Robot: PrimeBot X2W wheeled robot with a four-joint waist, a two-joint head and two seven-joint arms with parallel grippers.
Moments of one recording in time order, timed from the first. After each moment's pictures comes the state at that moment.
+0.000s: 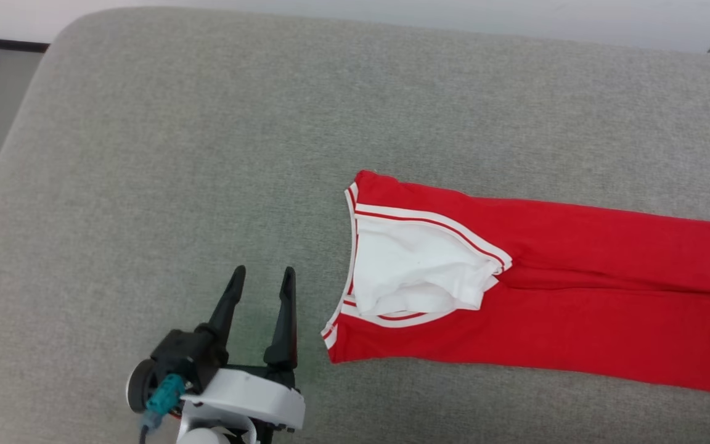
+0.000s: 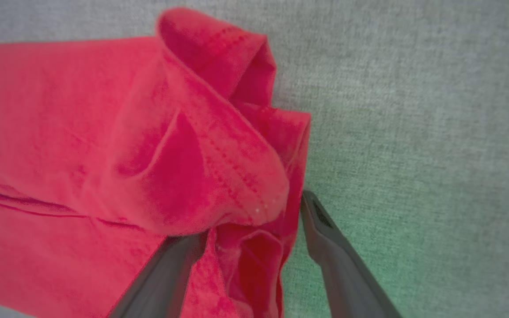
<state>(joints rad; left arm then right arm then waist) -0.17 0.25 -0.42 0.05 -0.50 0.20 -0.26 -0.69 -0.97 0.85 0.59 1.40 0.13 0.50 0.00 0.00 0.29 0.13</state>
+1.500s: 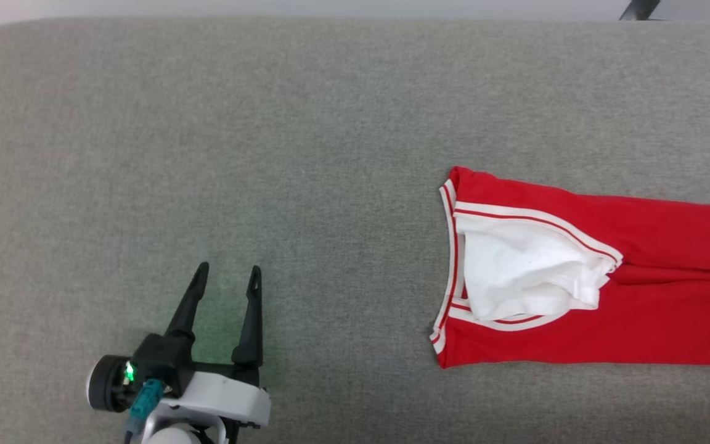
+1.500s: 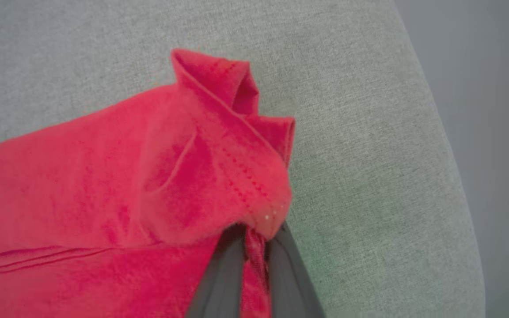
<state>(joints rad) -0.12 0.09 -0.11 0.11 -0.12 -0.03 -0.26 -0.67 -1.00 0.68 0.84 1.40 0.13 0.33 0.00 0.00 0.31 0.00</state>
